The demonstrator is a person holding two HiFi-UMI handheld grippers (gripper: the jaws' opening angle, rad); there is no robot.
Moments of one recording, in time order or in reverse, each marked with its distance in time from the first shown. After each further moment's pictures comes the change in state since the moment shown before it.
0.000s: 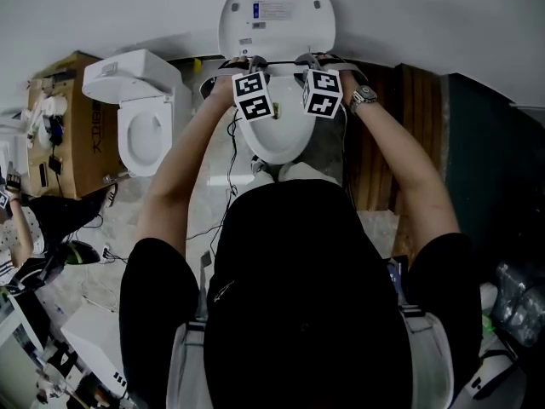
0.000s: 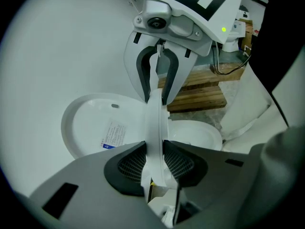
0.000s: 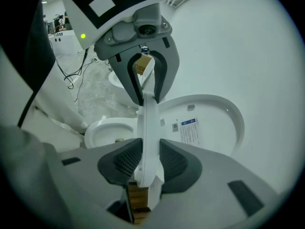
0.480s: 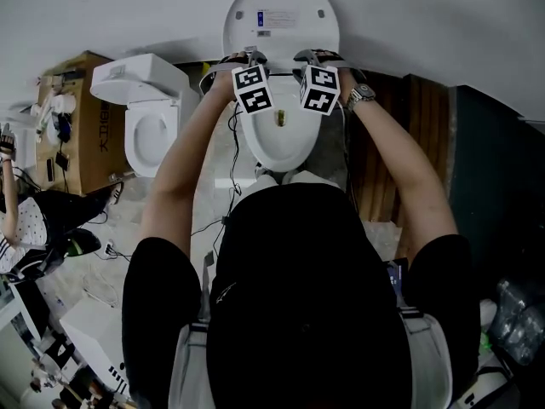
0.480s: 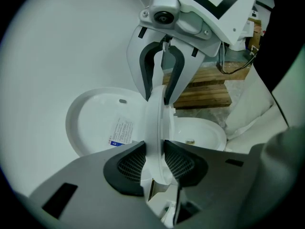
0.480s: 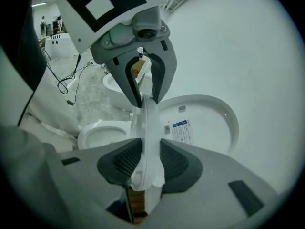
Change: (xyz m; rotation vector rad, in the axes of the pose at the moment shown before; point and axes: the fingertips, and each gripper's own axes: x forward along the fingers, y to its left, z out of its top) left arm 0.011 0.038 0.003 -0.037 0.067 0.021; right arm 0.006 -0.039 -0.005 0.025 -0.050 -0.038
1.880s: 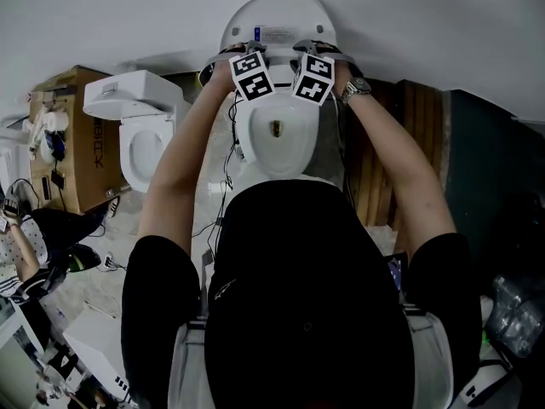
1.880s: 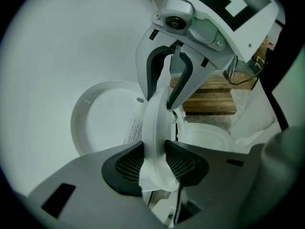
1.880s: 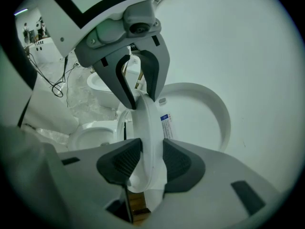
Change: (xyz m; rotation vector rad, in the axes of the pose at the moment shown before) left arm 0.026 0.083 0.001 -0.083 -0.047 -0.021; right arm 0.027 -0.085 -0.003 0.116 0.074 -0.041
